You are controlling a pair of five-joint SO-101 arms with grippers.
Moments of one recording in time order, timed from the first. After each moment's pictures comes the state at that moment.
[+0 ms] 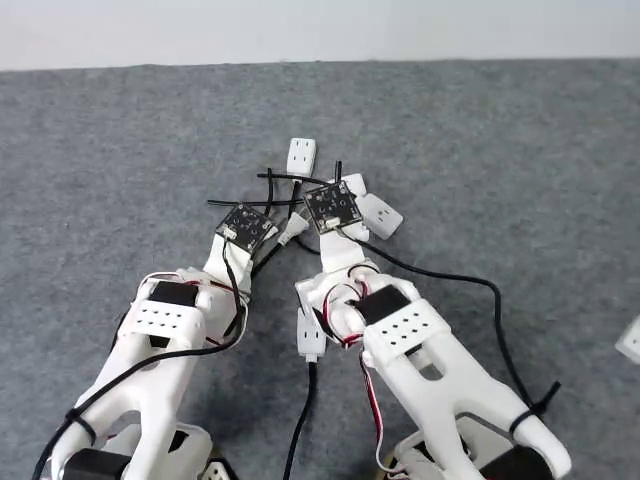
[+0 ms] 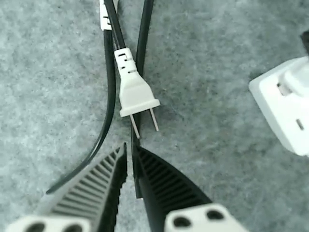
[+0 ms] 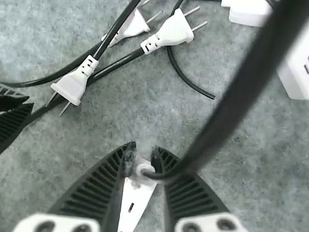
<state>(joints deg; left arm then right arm) 5.3 -24.6 60.6 50.9 -18.7 -32.8 -25.7 53.6 38.7 -8.2</state>
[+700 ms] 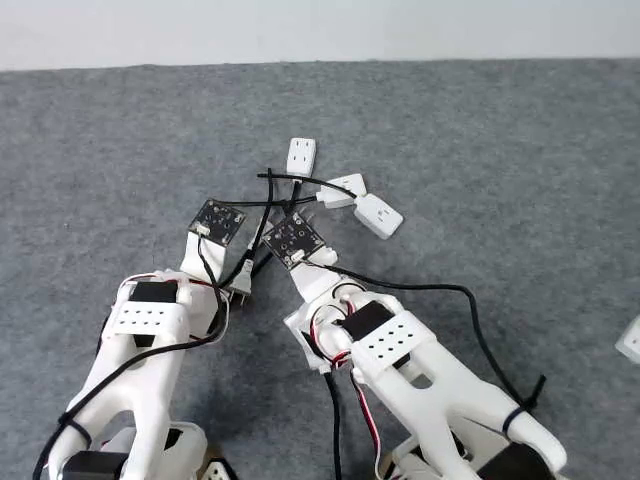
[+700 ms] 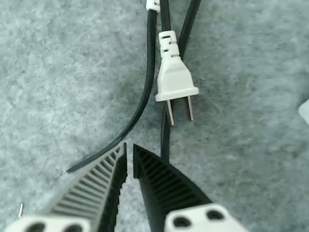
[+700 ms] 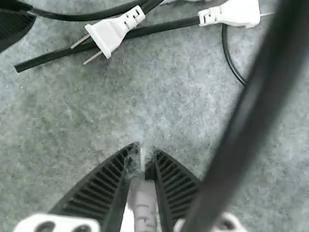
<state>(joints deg) -1.4 -24.6 60.7 50.9 -18.6 -38.2 -24.8 57.3 38.5 3.0</state>
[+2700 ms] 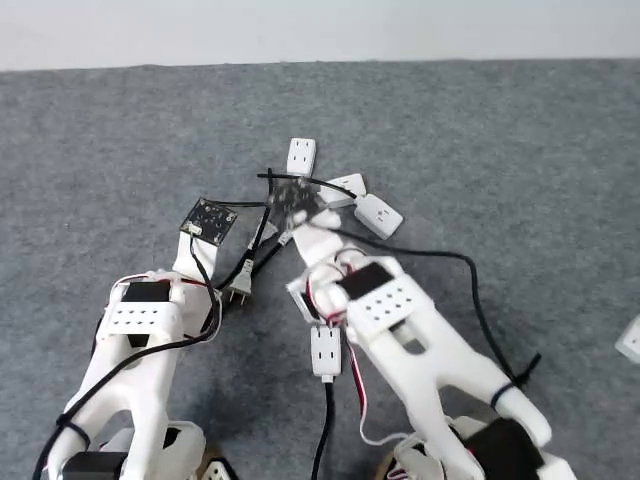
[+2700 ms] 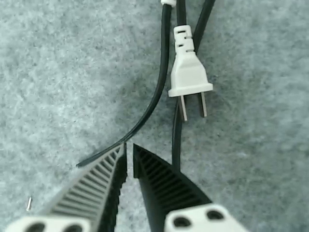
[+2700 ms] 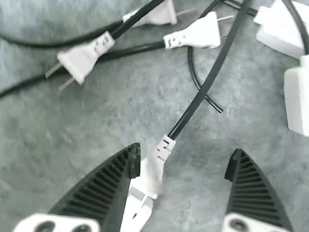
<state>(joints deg) -3.9 -24.6 60.7 50.9 -20.0 -33.8 -16.9 40.4 47.7 2.3</state>
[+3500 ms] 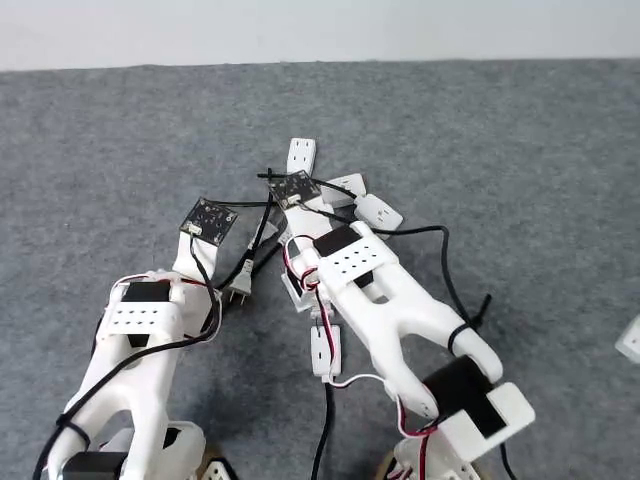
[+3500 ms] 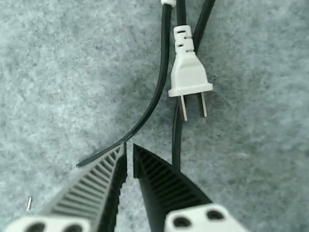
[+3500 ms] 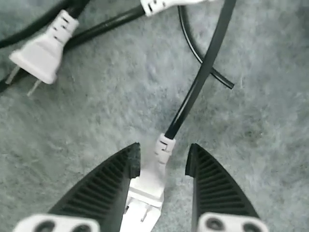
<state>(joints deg) -3.9 -24.6 60.7 50.9 -20.0 -33.4 3.3 24.5 58.9 -5.0</state>
